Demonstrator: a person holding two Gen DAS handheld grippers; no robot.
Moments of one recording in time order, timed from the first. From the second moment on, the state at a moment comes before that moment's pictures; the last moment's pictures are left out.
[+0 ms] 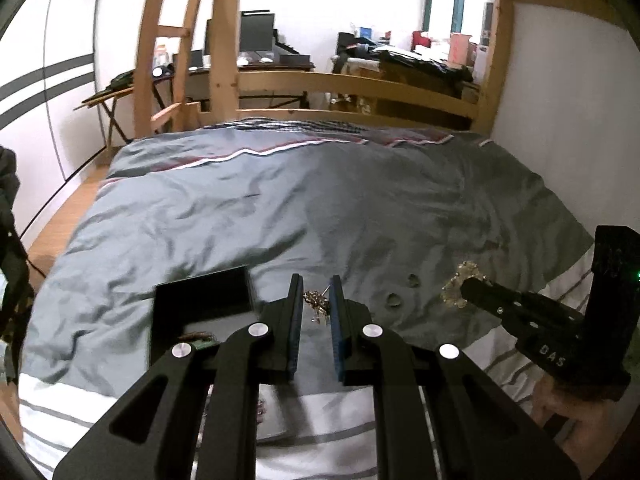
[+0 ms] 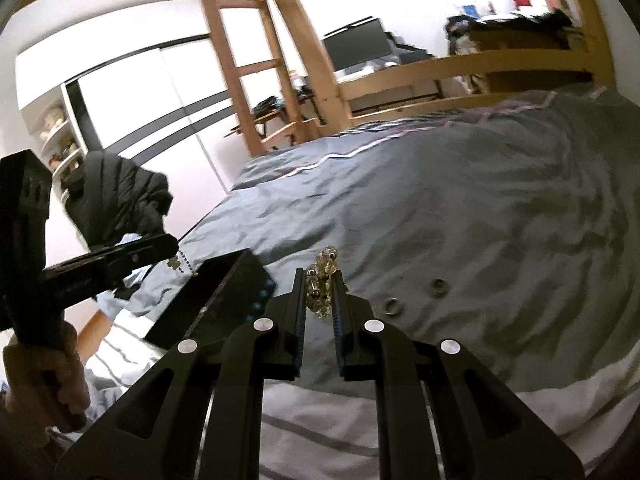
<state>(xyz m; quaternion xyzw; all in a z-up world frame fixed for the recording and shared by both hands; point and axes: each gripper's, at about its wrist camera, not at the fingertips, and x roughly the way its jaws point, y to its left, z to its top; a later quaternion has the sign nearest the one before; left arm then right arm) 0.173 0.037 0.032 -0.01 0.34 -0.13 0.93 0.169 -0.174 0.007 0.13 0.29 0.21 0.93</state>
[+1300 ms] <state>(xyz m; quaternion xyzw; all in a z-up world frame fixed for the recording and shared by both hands) 0.204 0.160 -0.017 -0.18 0.41 -0.10 0.89 0.168 0.012 -0.019 0.05 0.35 0.31 0.88</state>
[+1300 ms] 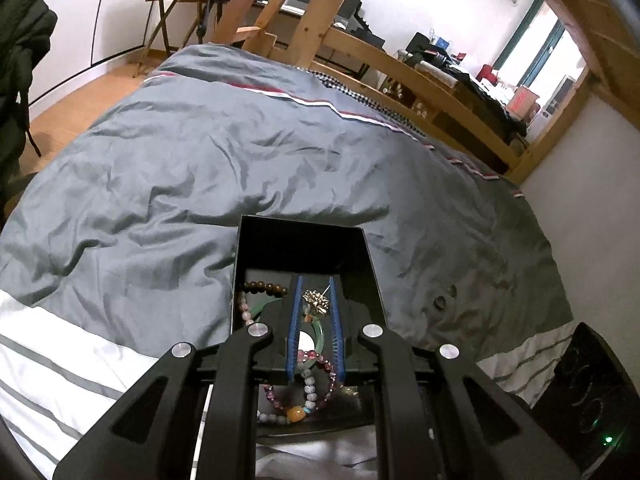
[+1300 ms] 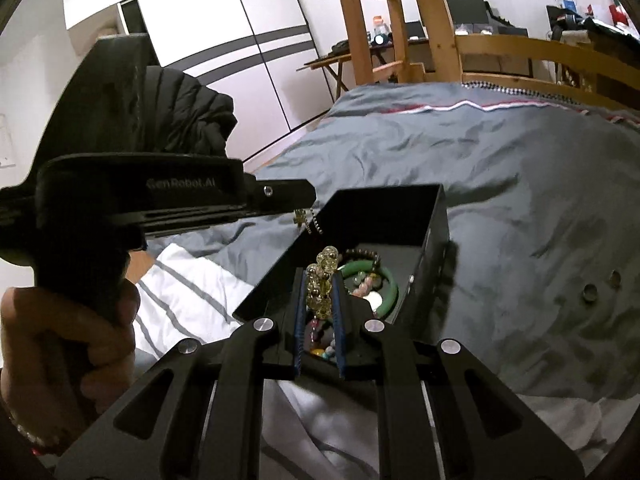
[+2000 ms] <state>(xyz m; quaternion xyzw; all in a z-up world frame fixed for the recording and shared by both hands) 0.199 0.124 -0.001 -0.13 0.37 -0.12 0.91 0.167 -0.089 -0.009 0.07 0.30 0.23 0.92</state>
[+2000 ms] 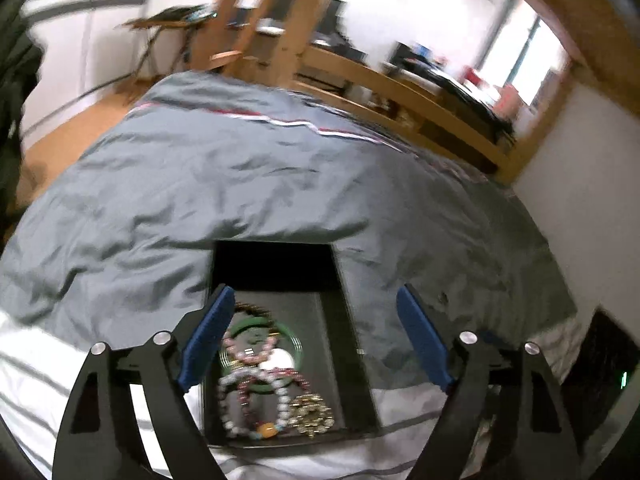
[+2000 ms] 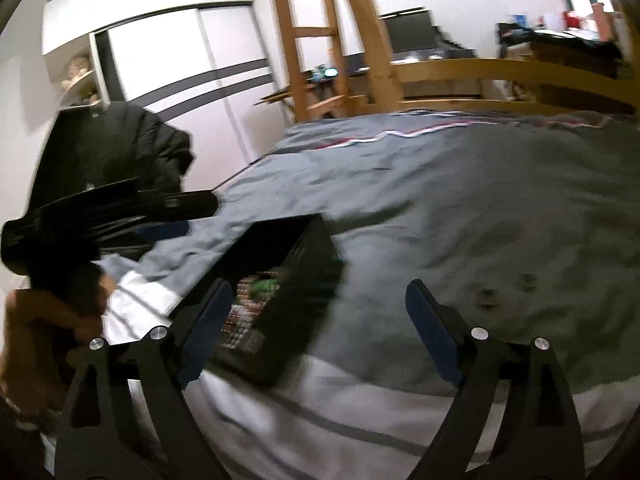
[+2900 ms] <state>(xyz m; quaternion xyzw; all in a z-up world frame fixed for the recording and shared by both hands) 0.264 -0.097 -0.120 0.09 0.38 -0.29 0.87 0.275 -0.251 -0.078 0.06 0.35 0.23 0.91</state>
